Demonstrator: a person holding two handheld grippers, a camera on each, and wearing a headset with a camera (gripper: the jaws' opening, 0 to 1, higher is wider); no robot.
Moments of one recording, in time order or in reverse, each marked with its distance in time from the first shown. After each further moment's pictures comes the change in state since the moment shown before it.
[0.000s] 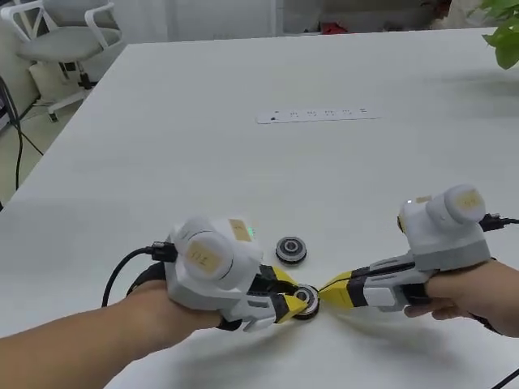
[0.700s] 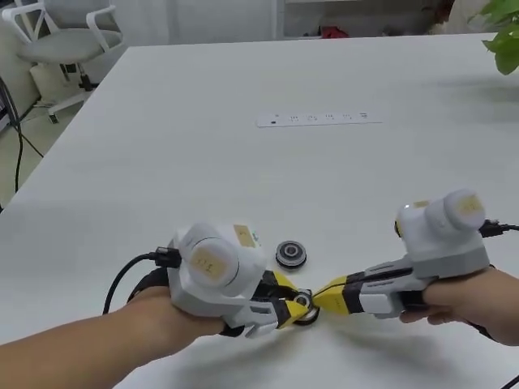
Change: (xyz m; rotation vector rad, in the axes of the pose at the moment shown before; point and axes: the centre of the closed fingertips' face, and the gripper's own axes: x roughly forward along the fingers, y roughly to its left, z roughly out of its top) left arm 0.001 0.000 0.000 0.001 0.011 0.011; right arm 0.005 0.007 0.006 -0.036 -0.003 0.023
